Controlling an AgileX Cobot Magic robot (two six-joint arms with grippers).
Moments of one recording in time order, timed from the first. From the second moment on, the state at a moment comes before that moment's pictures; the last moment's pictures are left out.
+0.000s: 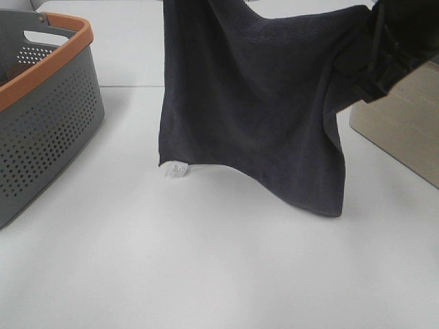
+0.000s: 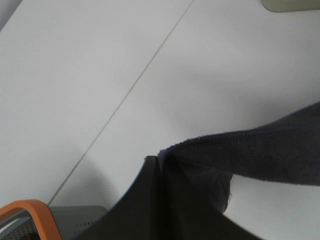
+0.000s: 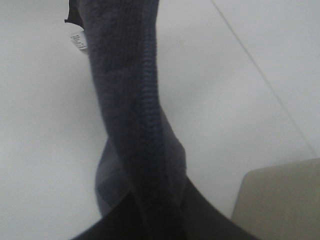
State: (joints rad) left arm -0.68 1.89 -2.06 0.23 1.02 0.26; right arm 0.44 1.32 -1.09 0.06 0.64 -0.62
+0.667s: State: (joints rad) left arm -0.48 2.09 -2.06 0.33 0.43 0.22; right arm 0.37 1.74 -1.47 -0.27 0.17 -0.59
